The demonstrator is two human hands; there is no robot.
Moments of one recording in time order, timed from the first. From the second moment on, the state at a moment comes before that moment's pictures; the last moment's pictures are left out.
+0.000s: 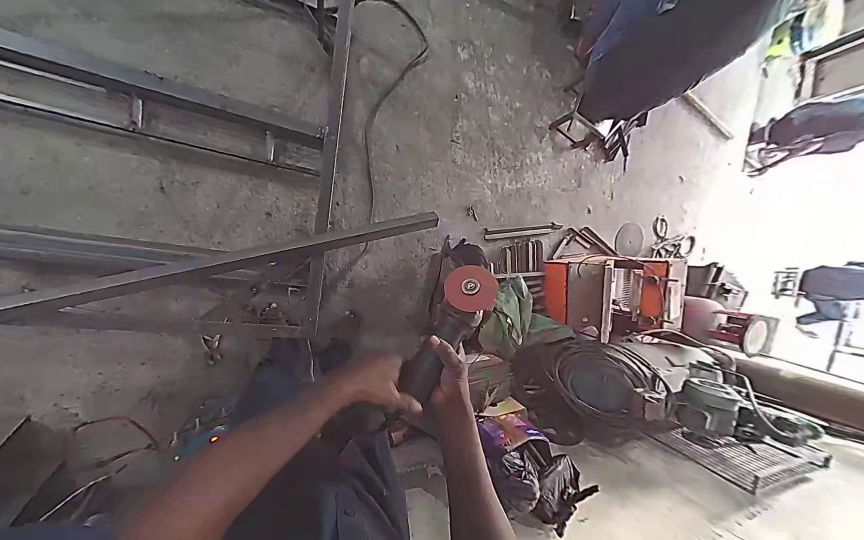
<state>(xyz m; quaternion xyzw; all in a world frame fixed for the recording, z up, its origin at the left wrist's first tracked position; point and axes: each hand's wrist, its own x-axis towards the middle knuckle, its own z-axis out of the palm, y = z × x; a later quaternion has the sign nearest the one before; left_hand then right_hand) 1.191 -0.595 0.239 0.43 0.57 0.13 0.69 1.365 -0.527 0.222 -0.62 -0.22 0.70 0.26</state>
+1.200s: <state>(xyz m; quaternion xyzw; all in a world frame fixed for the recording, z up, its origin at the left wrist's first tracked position) 0.975 -0.607 0.134 0.50 0.76 -0.09 0.41 1.359 -0.424 0.241 -0.64 -0.58 0.51 -0.05</state>
